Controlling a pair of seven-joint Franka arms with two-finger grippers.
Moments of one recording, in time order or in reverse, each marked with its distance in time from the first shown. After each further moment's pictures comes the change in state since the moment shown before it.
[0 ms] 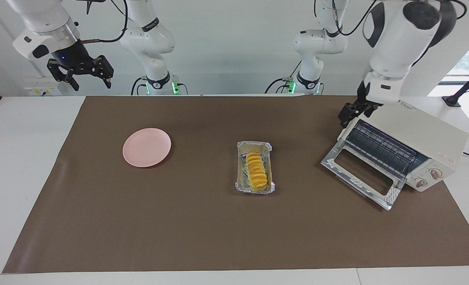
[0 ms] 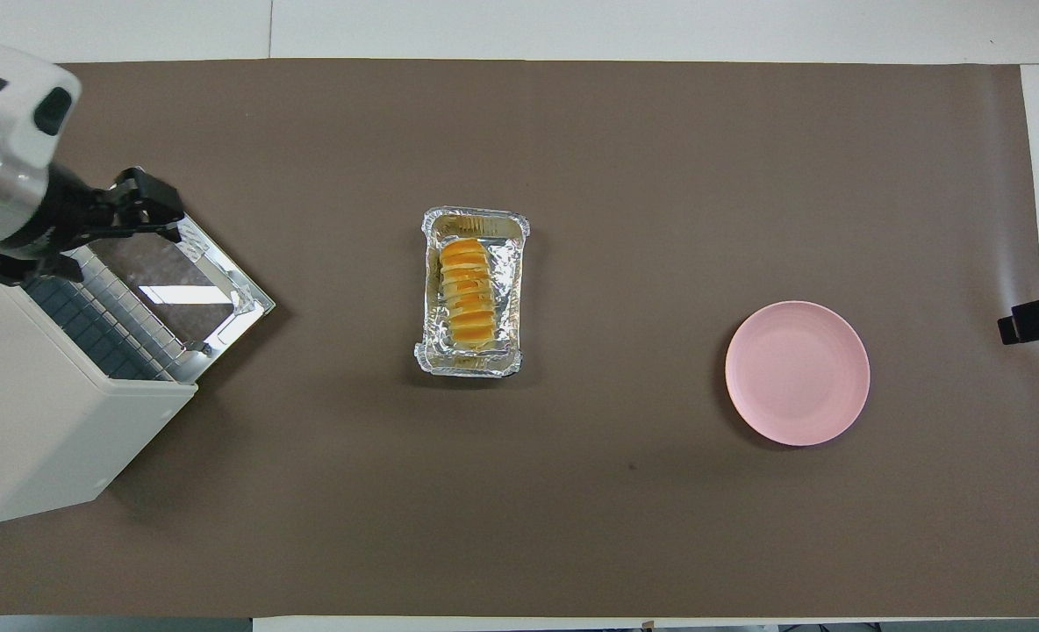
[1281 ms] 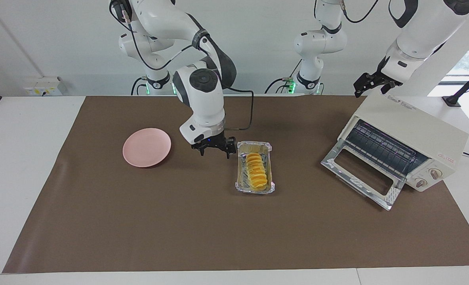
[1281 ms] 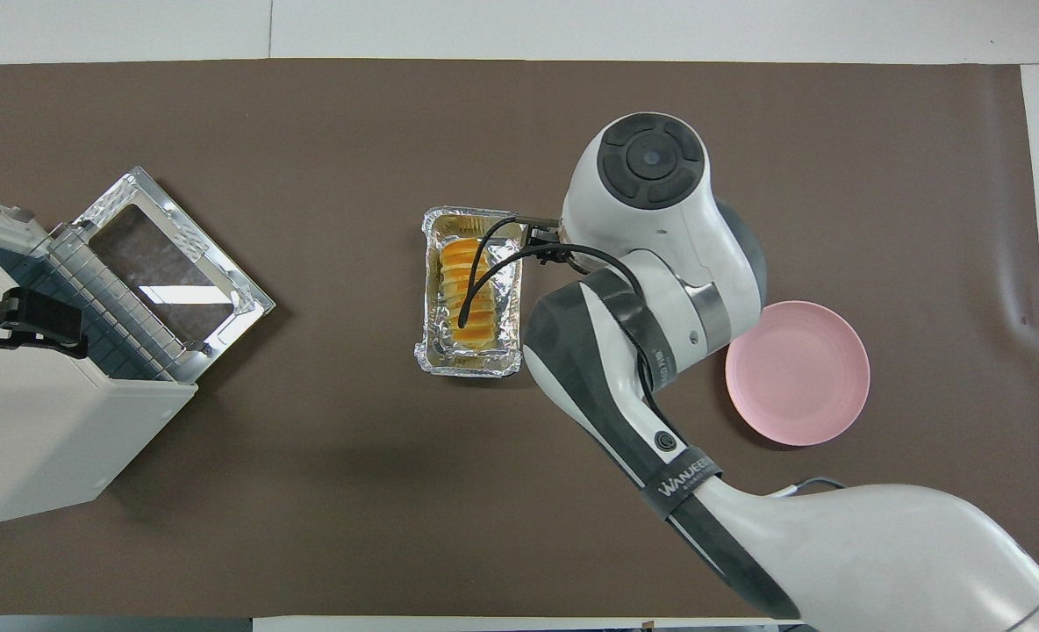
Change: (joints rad) left arm 0.098 -0.118 -0.019 -0.108 -0.040 -0.163 0.359; right arm 0.545 0.543 0.016 0.086 -0.027 0.563 0.880
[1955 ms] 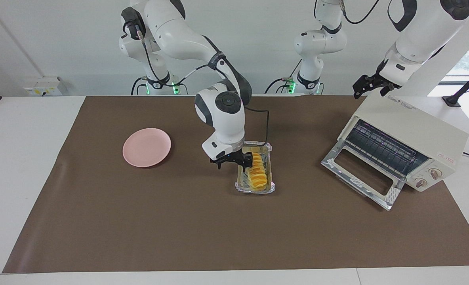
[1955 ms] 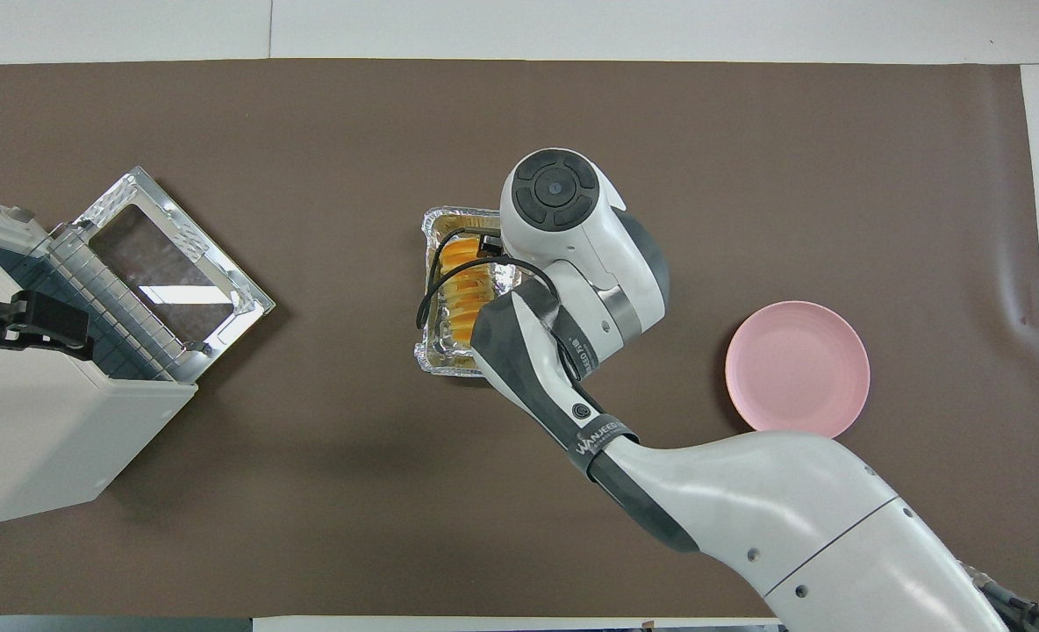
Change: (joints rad) left arm 0.002 0.002 -0.001 -0.016 -0.001 0.007 0.018; right arm 0.055 0.169 -0.004 0.062 -0.042 0.127 0.034
